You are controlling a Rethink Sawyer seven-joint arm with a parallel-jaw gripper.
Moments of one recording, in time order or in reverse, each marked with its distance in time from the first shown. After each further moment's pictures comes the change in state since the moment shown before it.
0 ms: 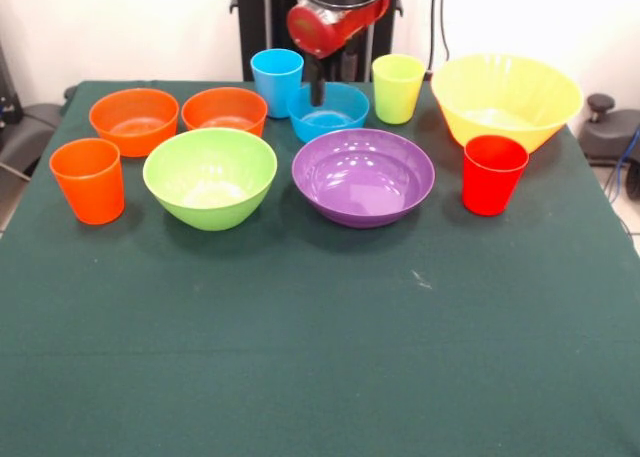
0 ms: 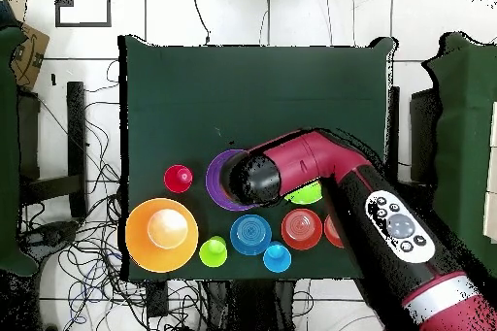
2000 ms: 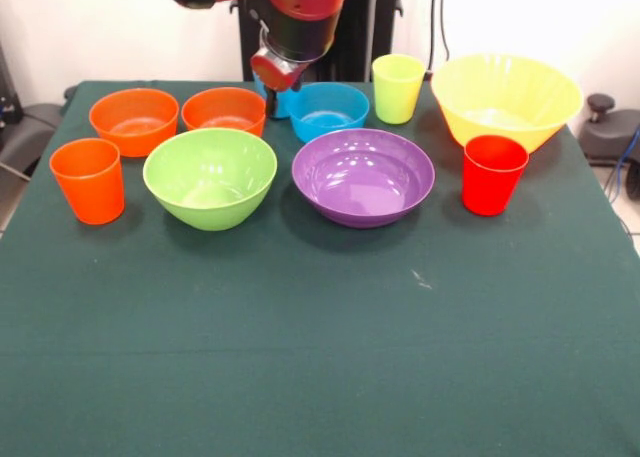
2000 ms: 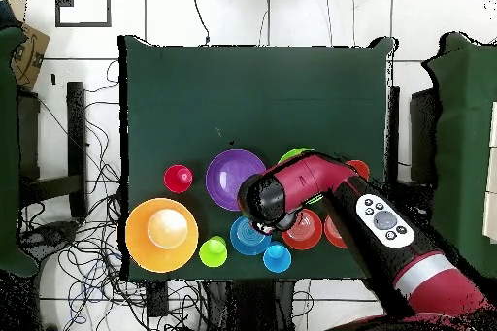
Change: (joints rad) arm 0.003 0.211 -0.114 -0.001 -0.199 0.136 0.000
